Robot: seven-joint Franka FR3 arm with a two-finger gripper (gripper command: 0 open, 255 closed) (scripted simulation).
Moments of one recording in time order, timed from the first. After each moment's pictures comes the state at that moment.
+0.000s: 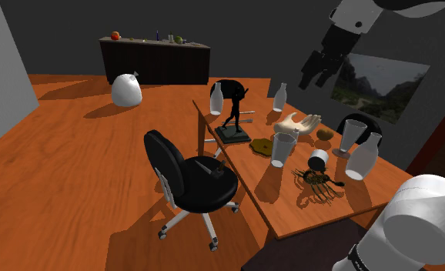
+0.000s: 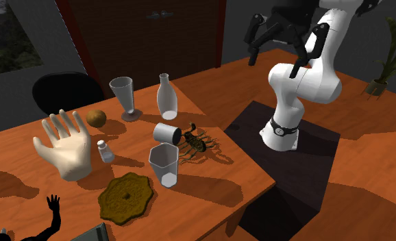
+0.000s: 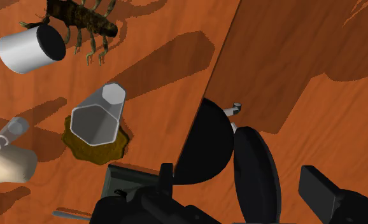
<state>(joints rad) -0.02 -0.82 -0.06 -2.26 -0.03 1.71 -0.02</state>
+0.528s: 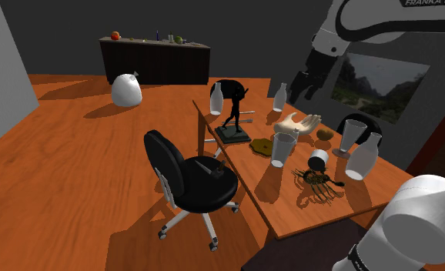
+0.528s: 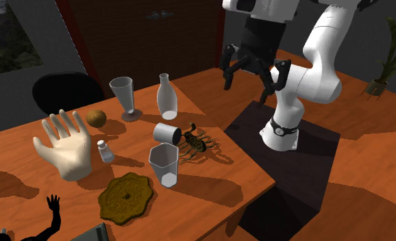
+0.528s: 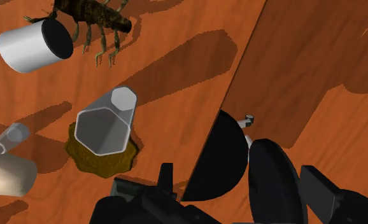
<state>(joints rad) -0.04 -0.69 -0.11 -2.32 -0.07 1.85 -0.08</state>
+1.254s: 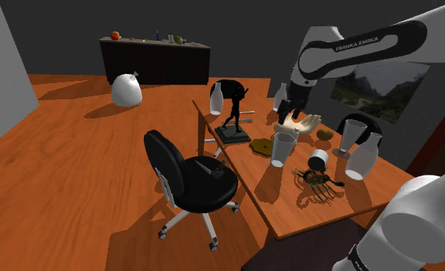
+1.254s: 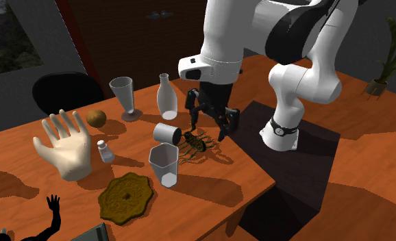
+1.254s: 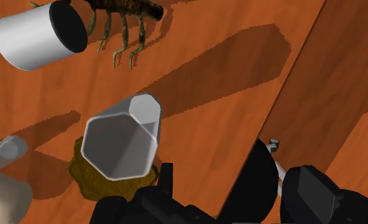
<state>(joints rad) -0.06 -0.40 -0.20 -2.35 -0.12 2.08 -0.18</state>
